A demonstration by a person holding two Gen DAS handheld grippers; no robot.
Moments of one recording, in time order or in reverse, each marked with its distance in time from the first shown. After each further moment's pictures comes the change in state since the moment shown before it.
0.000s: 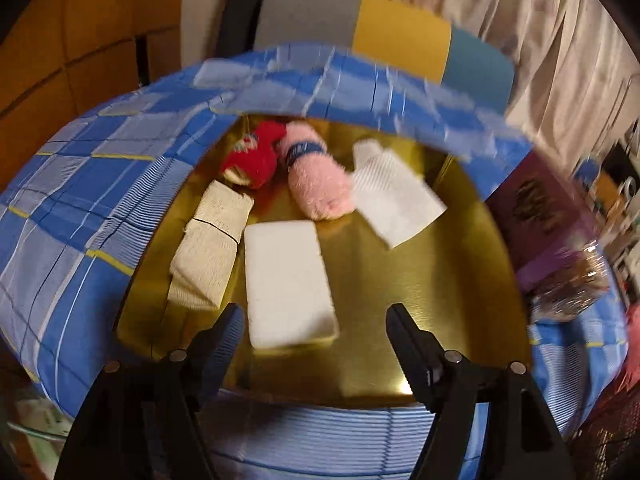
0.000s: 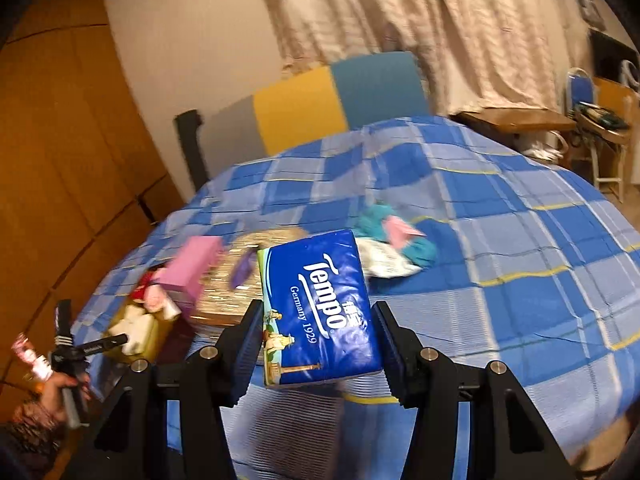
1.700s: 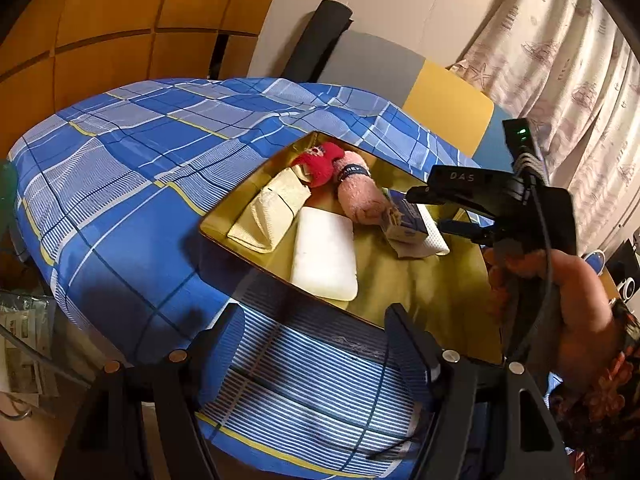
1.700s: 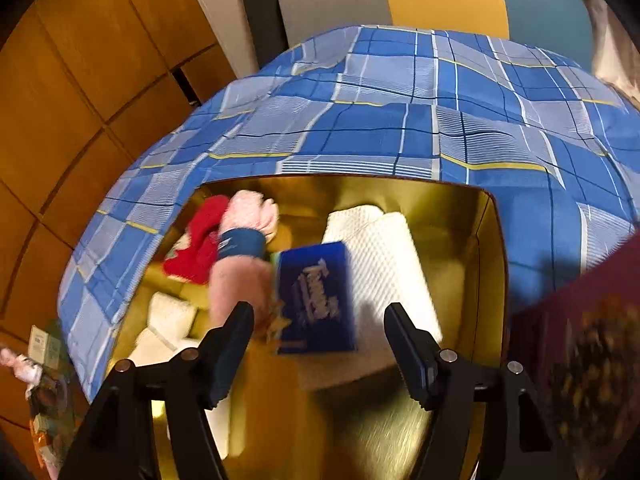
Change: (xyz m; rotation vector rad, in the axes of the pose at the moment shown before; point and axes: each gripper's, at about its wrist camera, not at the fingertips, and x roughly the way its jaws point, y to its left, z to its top) left arm -0.041 0.030 -0.043 -0.265 -0.123 0.021; right arm 0.323 0.296 -0.011 -0.156 0.409 0.096
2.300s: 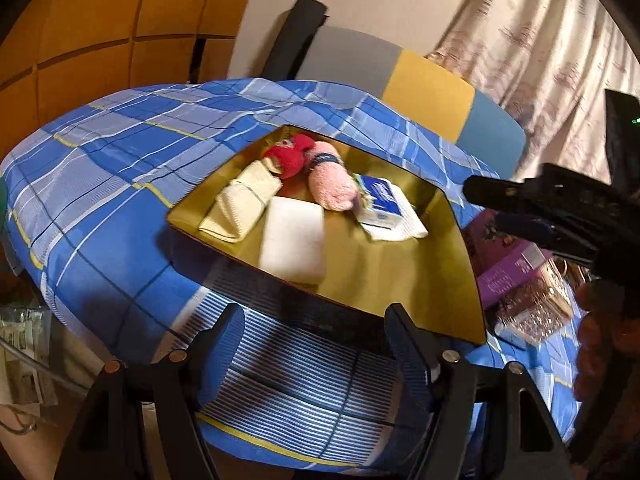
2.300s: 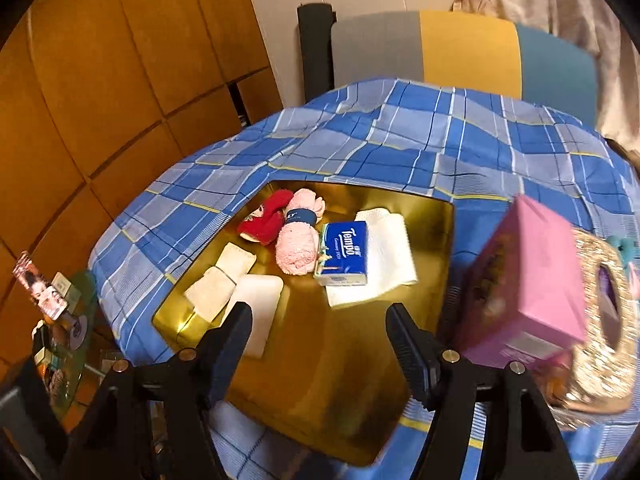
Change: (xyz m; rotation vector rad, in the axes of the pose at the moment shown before) left arm -0.003 -0.025 -0.013 0.080 0.010 -0.033; right arm -0.119 0.016 -0.068 -0.162 -0.131 0.035
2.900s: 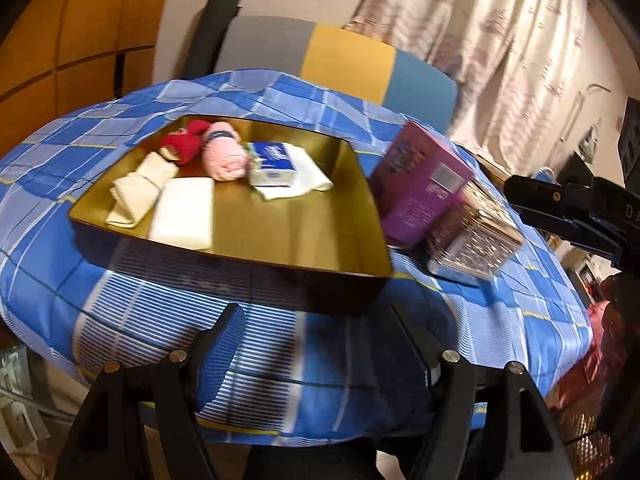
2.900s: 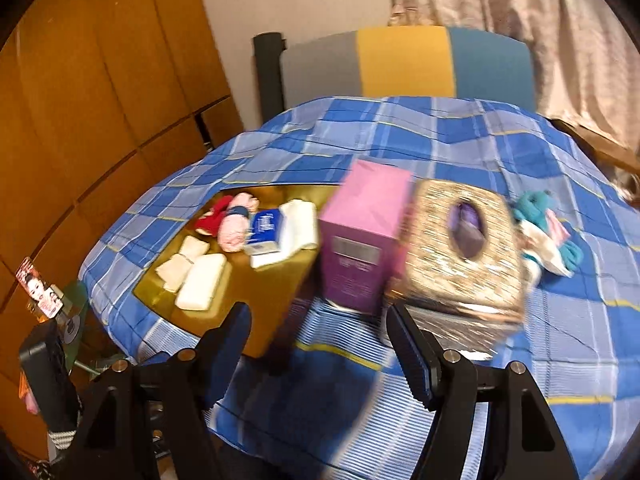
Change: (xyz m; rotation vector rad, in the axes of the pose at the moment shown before) left arm -0.003 -0.067 -0.036 0.205 0.056 -0.158; right arm -0.098 -0.079 -0.064 0.104 -0.078 -0.099
